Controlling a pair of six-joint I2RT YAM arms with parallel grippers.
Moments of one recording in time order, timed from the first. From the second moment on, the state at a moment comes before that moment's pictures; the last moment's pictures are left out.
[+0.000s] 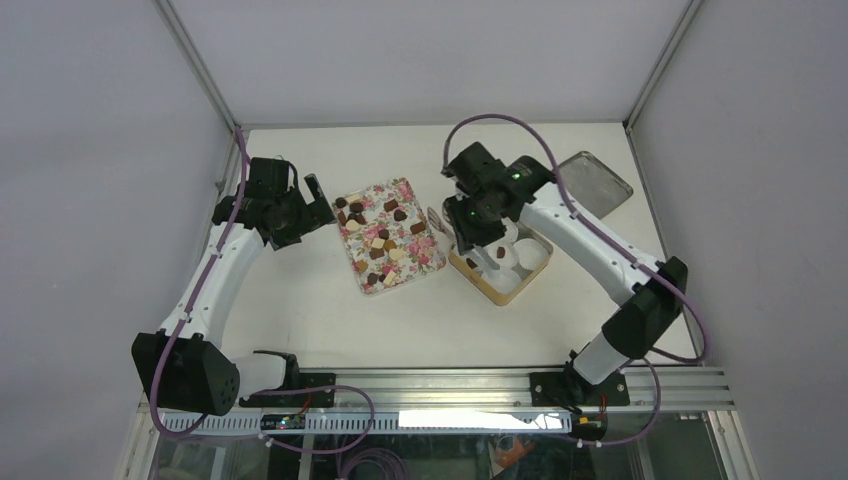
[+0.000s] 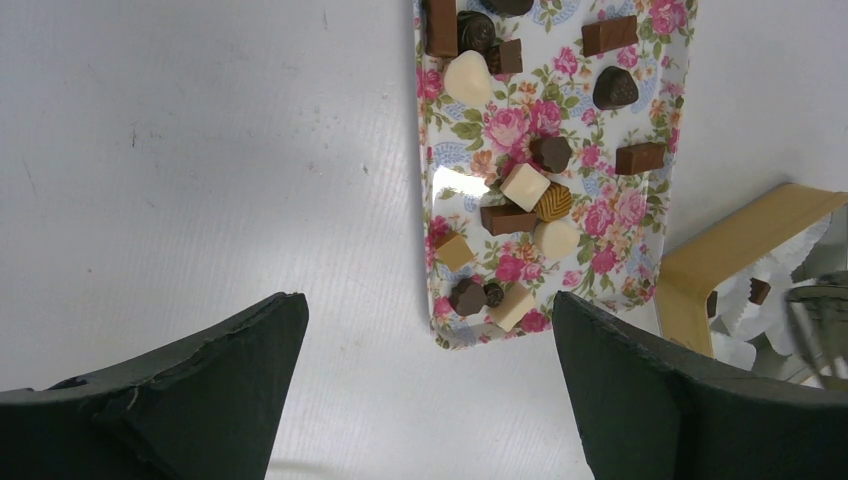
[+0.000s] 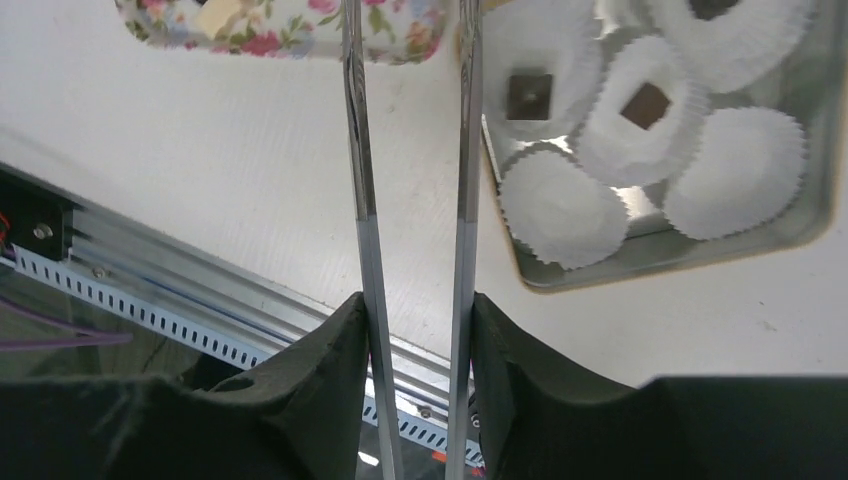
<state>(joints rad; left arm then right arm) -0.13 1.24 1.14 -0.83 -0.06 -0.57 0.70 1.56 1.63 -1.23 0.00 0.28</state>
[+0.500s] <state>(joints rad) -0.13 1.22 1.14 -0.83 -0.07 -0.56 0.82 1.88 1.66 -1.16 0.00 0.39</state>
